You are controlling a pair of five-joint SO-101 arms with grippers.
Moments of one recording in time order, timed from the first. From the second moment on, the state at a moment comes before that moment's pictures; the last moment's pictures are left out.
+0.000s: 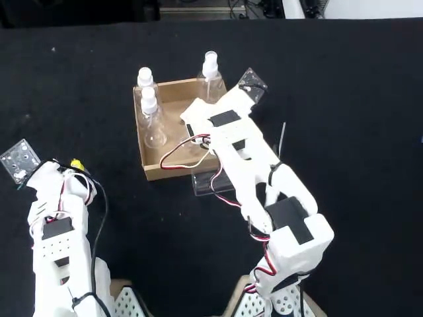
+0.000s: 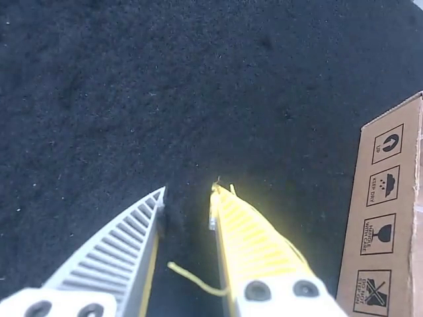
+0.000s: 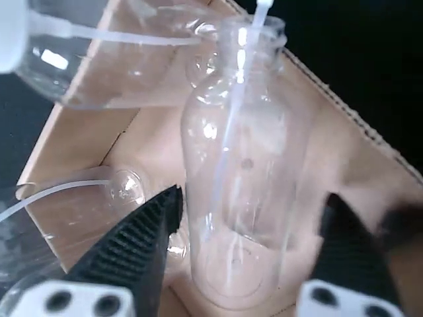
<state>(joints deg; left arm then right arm) -25.0 -57.9 85.2 16.1 17.9 -21.8 12.3 16.8 38.5 -63.4</state>
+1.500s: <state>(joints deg) -25.0 -57.9 85.2 16.1 17.9 -19.0 5.3 20.8 38.5 -63.3</state>
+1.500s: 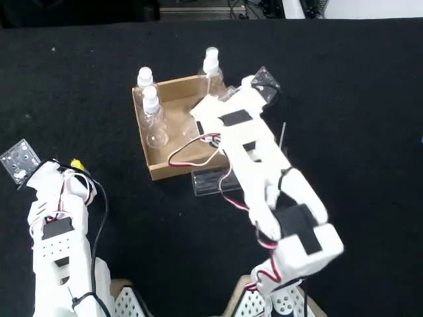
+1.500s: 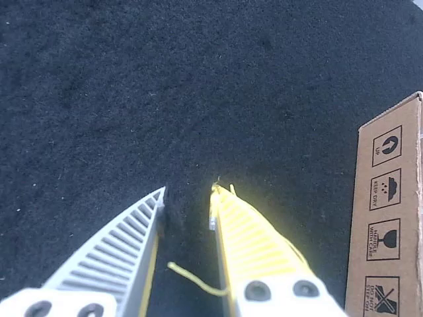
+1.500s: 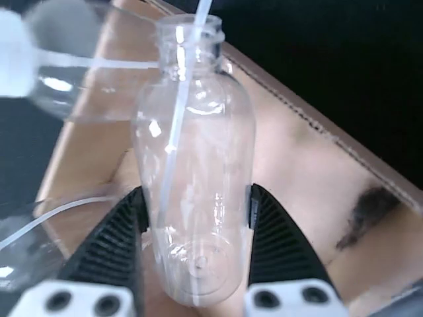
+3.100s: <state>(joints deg) -25.0 -57.9 85.2 16.1 17.9 11.7 -53.7 75.5 -18.9 0.2</state>
